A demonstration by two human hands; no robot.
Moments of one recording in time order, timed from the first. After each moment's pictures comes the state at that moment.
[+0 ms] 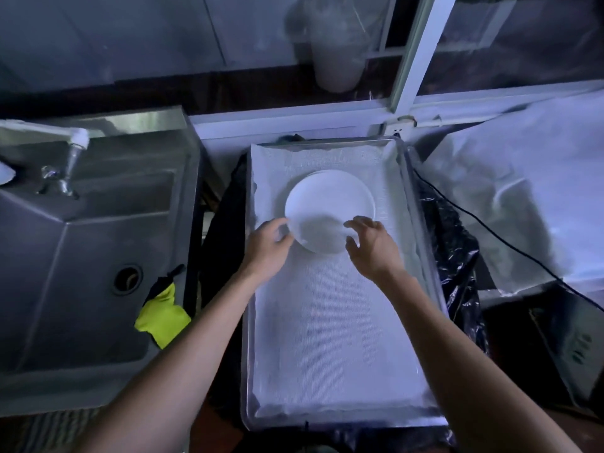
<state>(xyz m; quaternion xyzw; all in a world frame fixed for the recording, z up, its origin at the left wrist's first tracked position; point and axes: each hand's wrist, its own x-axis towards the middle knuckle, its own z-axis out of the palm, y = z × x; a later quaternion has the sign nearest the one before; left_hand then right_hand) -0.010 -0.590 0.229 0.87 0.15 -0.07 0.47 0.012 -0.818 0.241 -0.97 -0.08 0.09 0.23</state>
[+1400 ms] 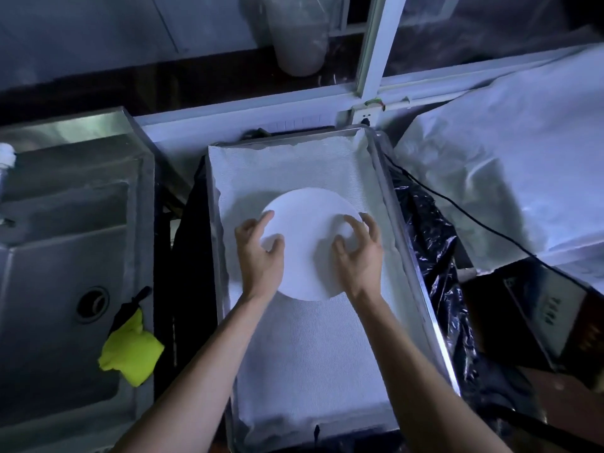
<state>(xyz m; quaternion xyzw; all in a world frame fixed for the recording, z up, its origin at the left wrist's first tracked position) -0.004 -0.645 0.221 0.83 0.16 0.10 0.53 -0.008 -0.814 0.217 -0.86 0.13 -0.08 0.48</state>
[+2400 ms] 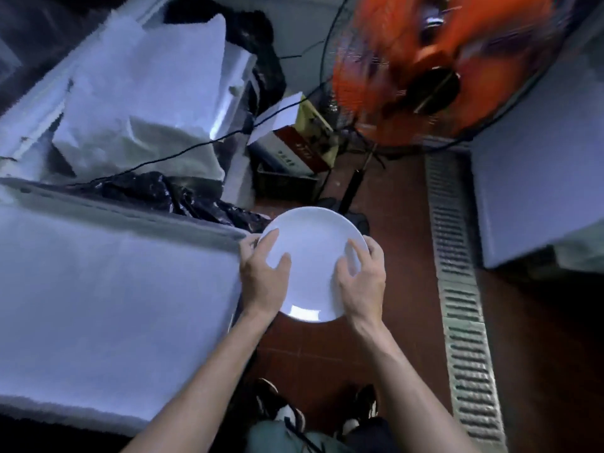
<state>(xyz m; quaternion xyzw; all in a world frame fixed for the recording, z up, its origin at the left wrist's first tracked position) -0.286 -0.805 0.250 0.77 -0.36 -0.22 0.48 -0.444 -0.848 0.262 -0.65 0.61 -0.36 0.29</state>
